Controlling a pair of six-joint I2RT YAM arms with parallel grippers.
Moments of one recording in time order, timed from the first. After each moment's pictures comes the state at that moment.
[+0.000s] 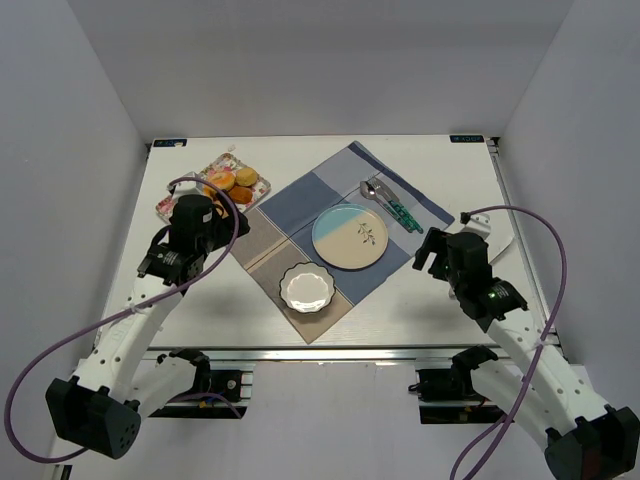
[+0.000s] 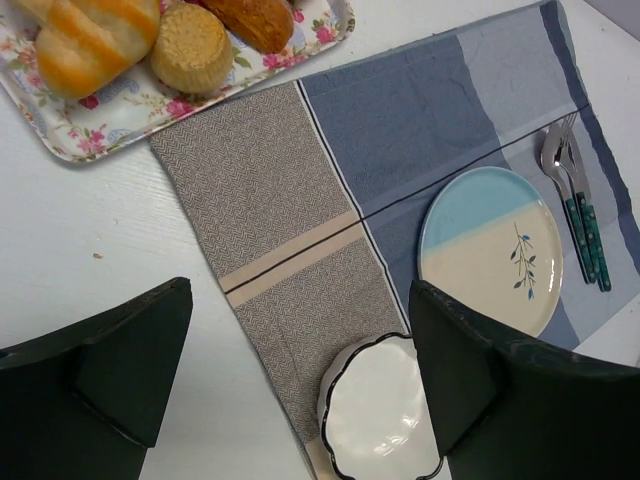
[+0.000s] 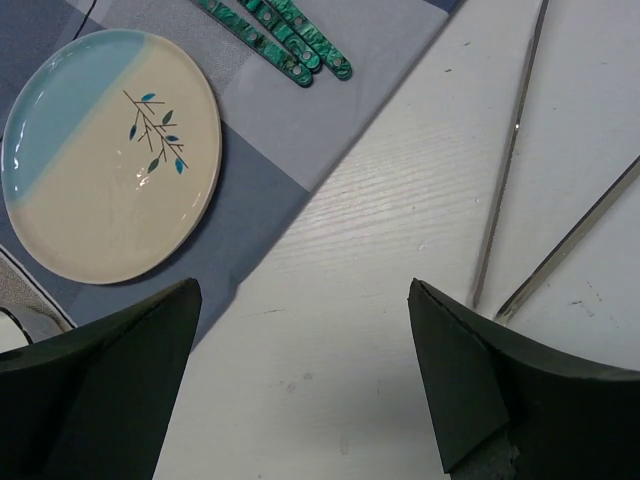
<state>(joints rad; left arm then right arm) -0.31 0.99 0.92 -0.50 -0.24 -0.61 0.41 0.76 0.59 -0.43 0.31 0.49</state>
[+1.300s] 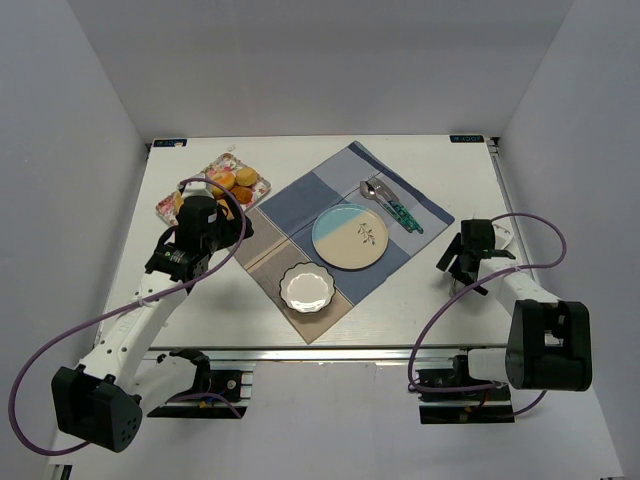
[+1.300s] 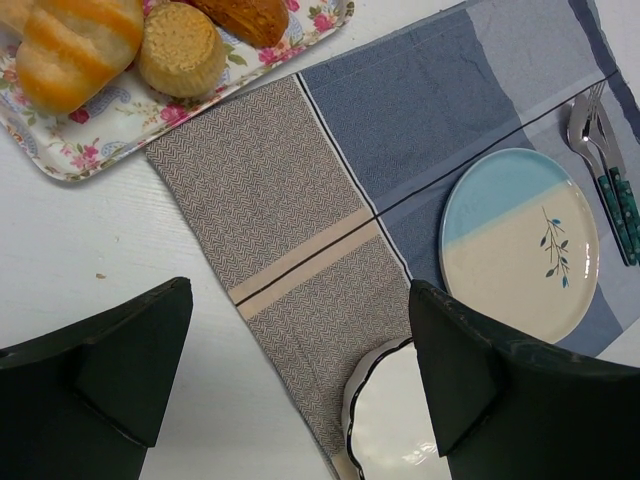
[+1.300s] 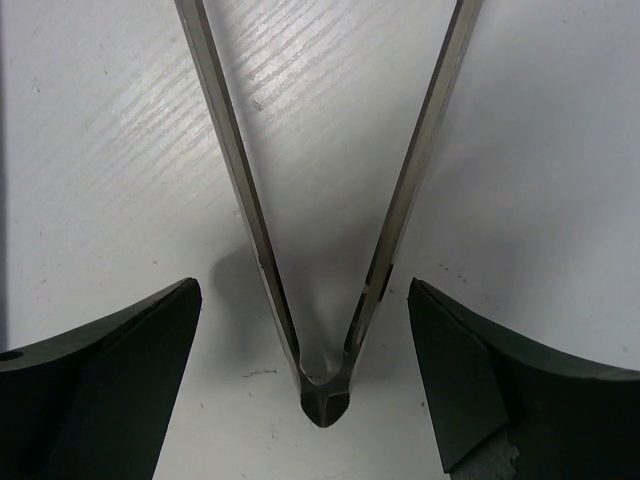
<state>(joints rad) -0.31 1.02 0.87 -0.41 -0.22 -0.52 0.01 1.30 0.62 -0.39 0.28 0.52</state>
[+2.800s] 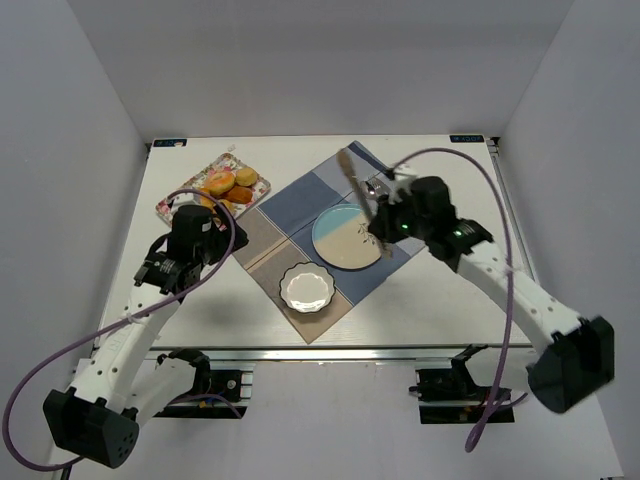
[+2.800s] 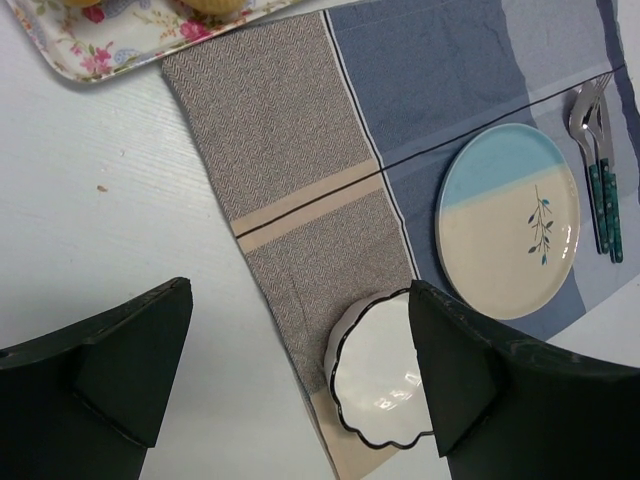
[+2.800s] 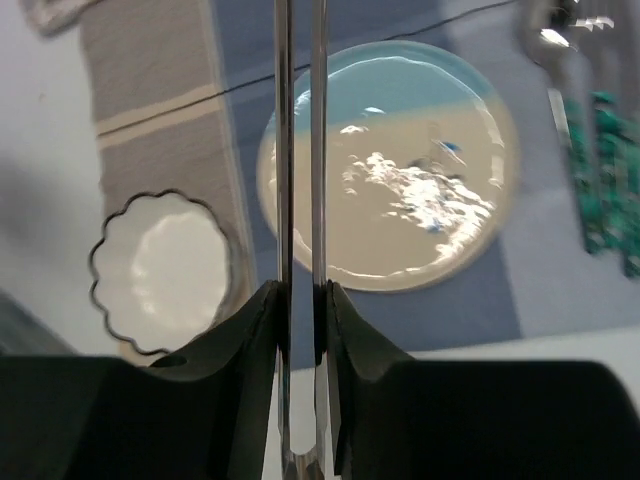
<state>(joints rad) -0.31 0.93 0.88 -0.60 -0.22 -0.68 0.46 1.16 0.96 -0.35 -0.18 0.19</state>
